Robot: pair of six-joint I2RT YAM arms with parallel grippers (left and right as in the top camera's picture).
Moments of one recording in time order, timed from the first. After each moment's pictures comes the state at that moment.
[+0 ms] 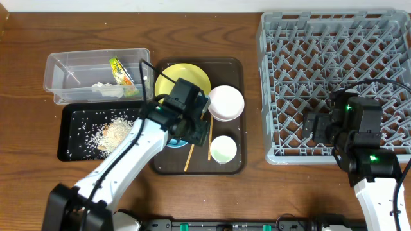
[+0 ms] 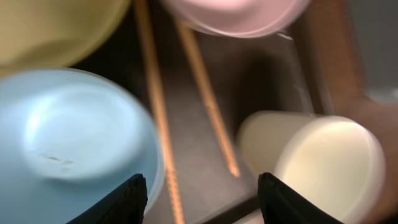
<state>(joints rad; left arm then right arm) -0.48 1.50 1.05 -0.81 0.18 -0.15 -0.02 1.00 0.81 -0.67 -0.03 0.10</state>
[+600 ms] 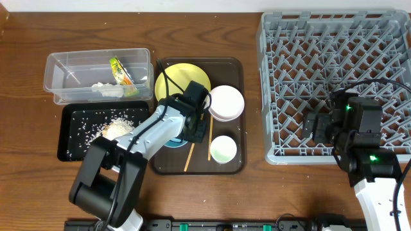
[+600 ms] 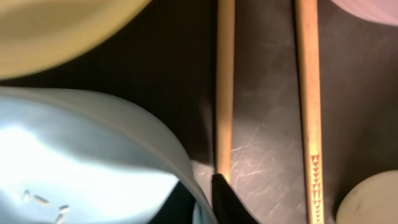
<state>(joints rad) -0.48 1.76 1.04 -0.72 0.05 -0.21 -0.02 1.00 0.81 -0.67 -0.03 0.10</state>
